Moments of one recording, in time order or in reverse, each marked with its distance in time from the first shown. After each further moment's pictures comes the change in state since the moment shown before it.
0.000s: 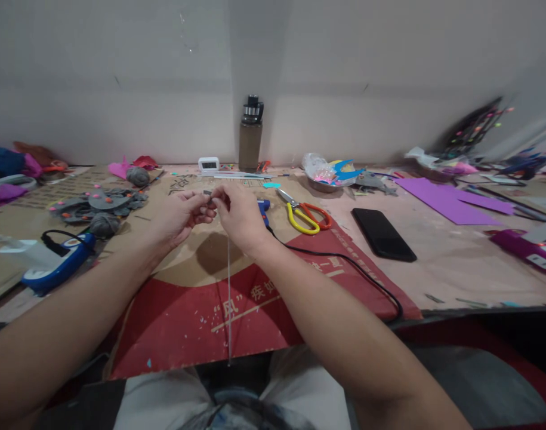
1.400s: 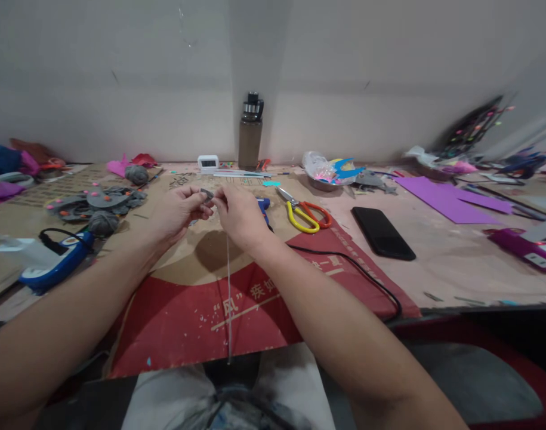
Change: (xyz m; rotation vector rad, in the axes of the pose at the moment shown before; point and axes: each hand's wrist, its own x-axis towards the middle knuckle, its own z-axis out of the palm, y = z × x) left_hand 0.003 -0.001 -0.002 0.102 0.032 0.097; right_hand 0.001 0.005 0.000 -0.139 -0.087 -0.003
